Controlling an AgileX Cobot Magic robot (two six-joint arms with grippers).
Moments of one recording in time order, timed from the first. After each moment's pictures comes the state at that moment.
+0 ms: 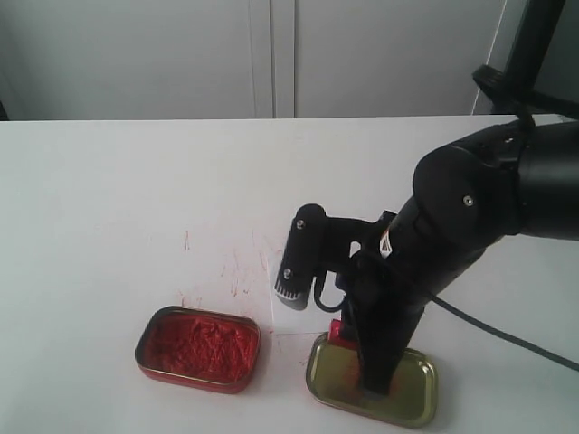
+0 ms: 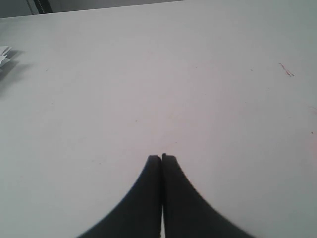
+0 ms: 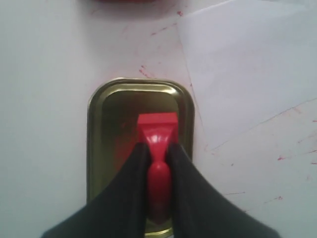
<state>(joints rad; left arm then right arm) 0.03 0.00 0.03 -0.07 0.39 0.13 0.68 1.55 -0.92 0.10 0.70 -0.74</state>
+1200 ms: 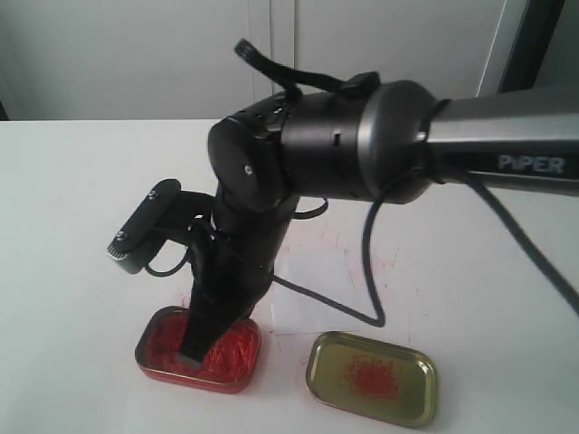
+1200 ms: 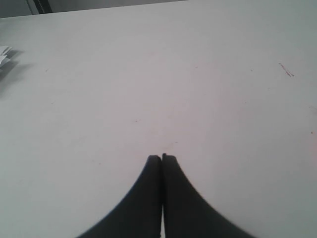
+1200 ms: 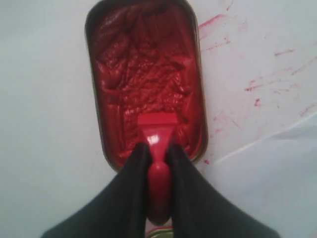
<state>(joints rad) 0.03 0.00 0.03 -0.07 0.39 0.13 0.90 1.89 -1.41 0.06 0.86 -0.38</state>
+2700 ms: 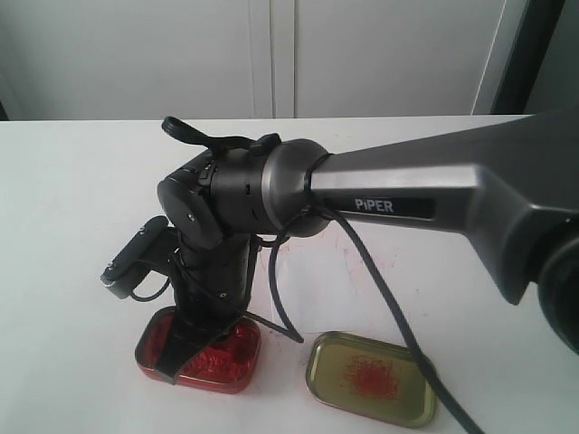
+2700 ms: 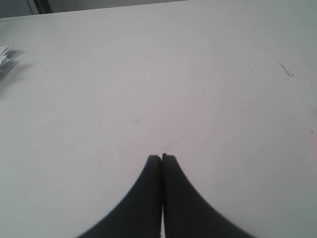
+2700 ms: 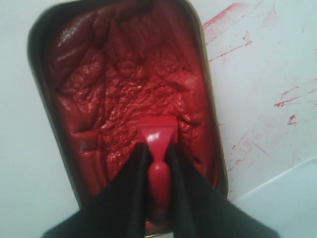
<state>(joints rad) 0.03 0.00 0.03 -0.07 0.39 0.13 0.93 2.12 -1.54 -0.02 0.92 -0.21</state>
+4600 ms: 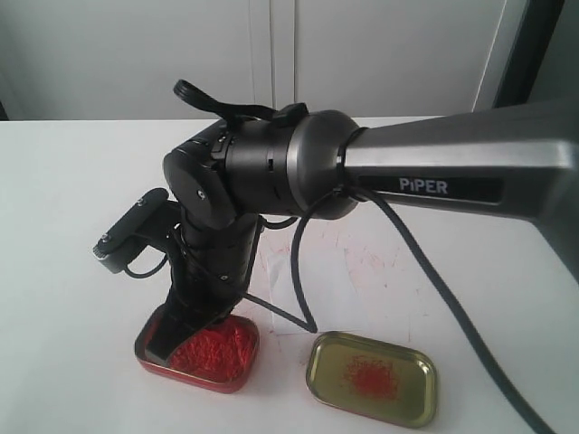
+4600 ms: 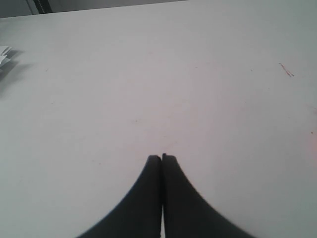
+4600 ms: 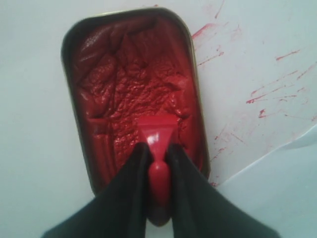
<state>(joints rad) 0.03 0.00 0.03 -0.07 0.39 0.13 0.93 2.01 -1.51 -0.02 0.88 -0.18</state>
